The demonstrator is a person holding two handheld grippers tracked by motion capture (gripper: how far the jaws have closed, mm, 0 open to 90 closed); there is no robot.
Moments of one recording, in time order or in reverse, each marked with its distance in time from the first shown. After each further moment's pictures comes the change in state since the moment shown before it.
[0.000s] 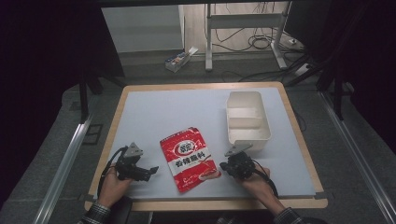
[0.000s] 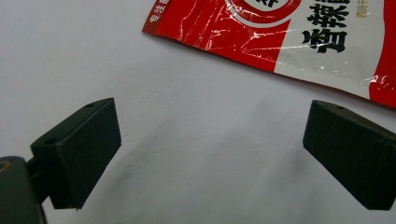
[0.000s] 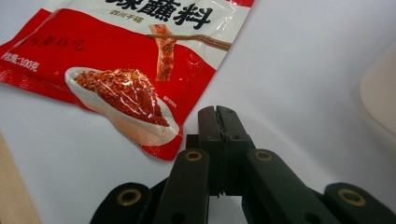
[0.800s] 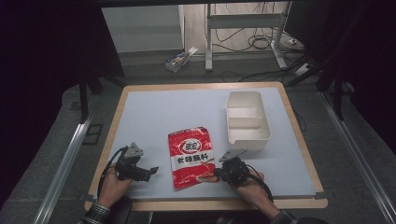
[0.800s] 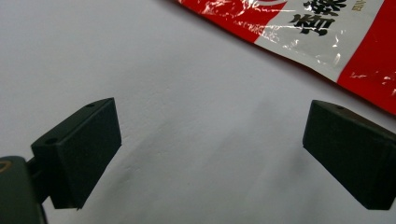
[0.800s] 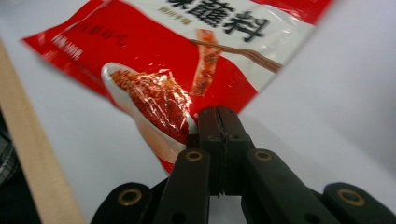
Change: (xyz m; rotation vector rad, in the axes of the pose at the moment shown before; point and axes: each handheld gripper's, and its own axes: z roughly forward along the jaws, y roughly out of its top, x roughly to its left) left arm -0.001 0.000 0.000 -0.002 0.001 0.007; right arm 0.022 -0.002 0.007 -0.002 0.067 -0.009
